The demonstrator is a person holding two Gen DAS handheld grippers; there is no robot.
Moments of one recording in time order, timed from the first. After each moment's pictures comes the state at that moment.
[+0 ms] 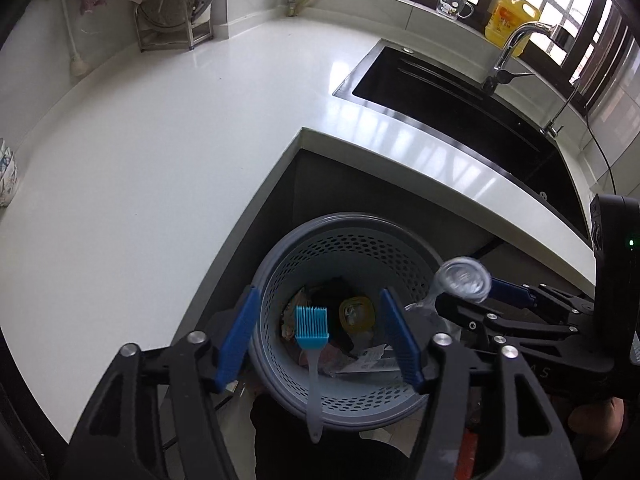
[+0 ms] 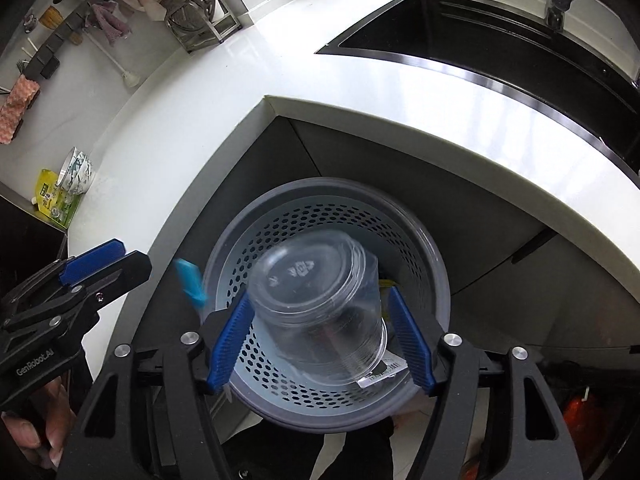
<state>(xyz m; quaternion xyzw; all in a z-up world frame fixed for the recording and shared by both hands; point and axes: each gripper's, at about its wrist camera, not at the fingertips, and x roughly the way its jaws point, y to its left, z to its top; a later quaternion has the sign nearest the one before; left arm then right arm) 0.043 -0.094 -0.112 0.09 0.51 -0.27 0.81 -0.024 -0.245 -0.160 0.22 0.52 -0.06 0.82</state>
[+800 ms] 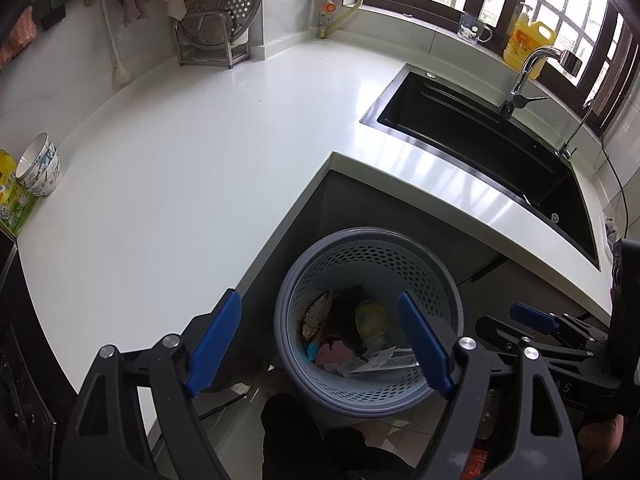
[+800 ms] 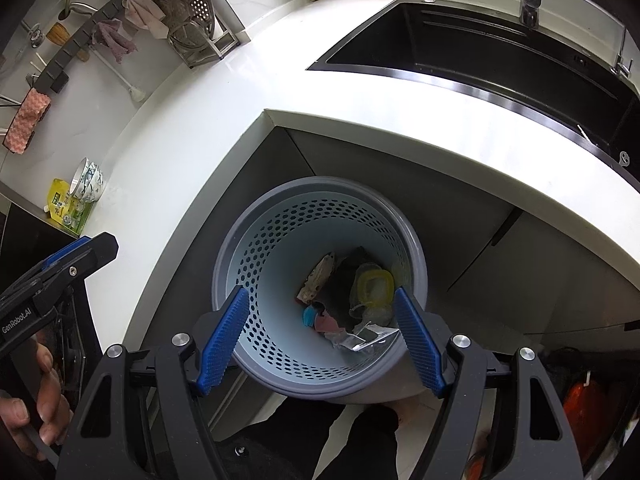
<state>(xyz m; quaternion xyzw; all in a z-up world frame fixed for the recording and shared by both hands) 0.023 -0.075 -0.070 0.09 0.49 -0.22 0.84 -0.064 -0.248 -0.133 0.23 0.51 -0.06 0.83</state>
